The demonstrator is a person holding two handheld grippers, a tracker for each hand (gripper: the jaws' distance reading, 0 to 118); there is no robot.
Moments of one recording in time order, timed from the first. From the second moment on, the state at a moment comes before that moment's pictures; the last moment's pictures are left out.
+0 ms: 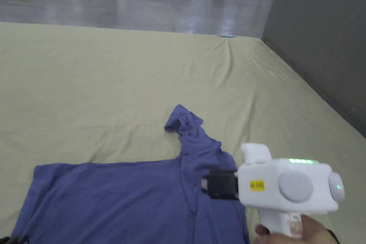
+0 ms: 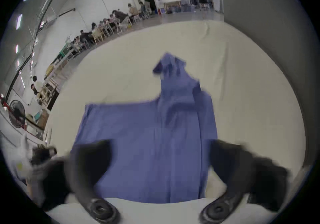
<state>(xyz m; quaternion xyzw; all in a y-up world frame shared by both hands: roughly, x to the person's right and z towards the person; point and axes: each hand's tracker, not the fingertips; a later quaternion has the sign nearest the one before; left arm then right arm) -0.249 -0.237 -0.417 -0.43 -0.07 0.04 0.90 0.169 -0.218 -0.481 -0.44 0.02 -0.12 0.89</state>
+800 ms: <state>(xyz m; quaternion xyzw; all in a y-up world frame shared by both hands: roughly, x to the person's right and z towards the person) -0.250 -0.287 -0.422 -0.48 -0.07 0.05 0.87 0.179 -0.230 -0.756 -0.48 -0.02 -0.07 0.87</state>
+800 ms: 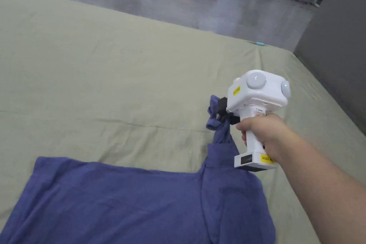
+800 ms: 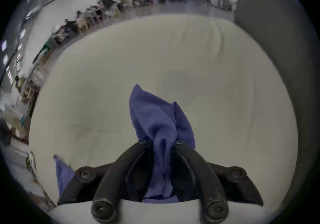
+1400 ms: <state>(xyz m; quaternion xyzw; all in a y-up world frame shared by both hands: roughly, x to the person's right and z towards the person) -0.243 -0.275 -0.412 -0.48 -0.09 0.06 0.87 0.133 -0.329 -0.449 -0.61 0.00 -0.05 0.79</state>
